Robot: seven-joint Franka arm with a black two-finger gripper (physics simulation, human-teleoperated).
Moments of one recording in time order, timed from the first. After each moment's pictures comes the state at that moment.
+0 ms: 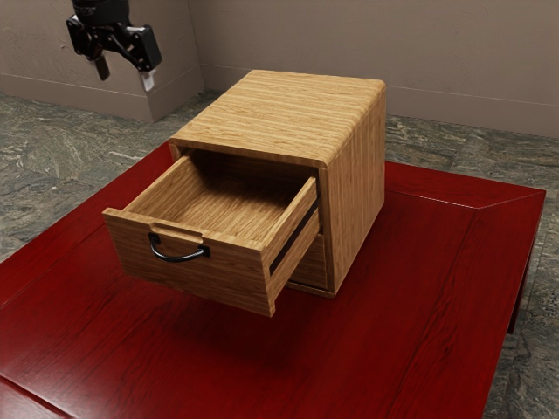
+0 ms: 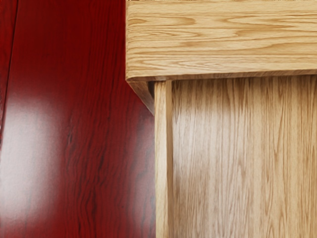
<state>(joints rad) -0.09 0.00 0.10 -1.32 0.11 1.46 -0.02</state>
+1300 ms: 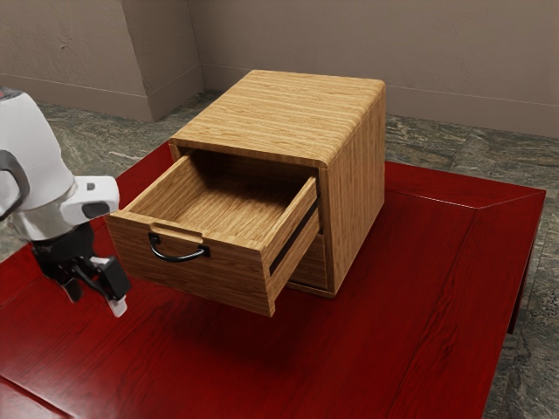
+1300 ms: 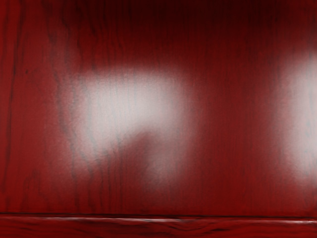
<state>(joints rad) -0.04 -0.85 -0.08 -2.61 -0.12 1.79 -0.10</state>
